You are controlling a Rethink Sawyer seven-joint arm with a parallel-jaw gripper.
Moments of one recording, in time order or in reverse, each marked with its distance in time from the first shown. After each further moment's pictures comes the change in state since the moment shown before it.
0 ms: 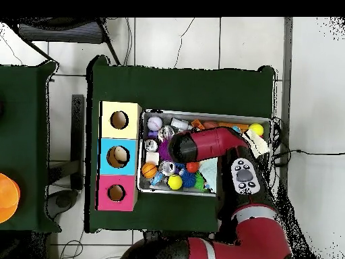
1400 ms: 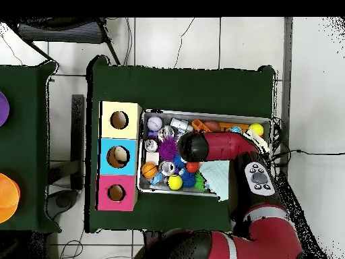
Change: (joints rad) arm -0.058 0.034 -0.001 0.011 0.128 0.000 0.000
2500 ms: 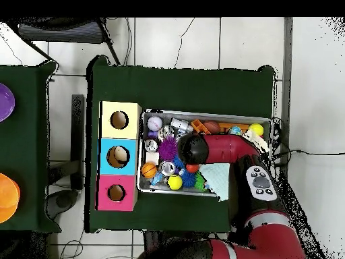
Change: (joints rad) arm 0.000 -0.046 0.001 0.048 0.016 0.000 0.000
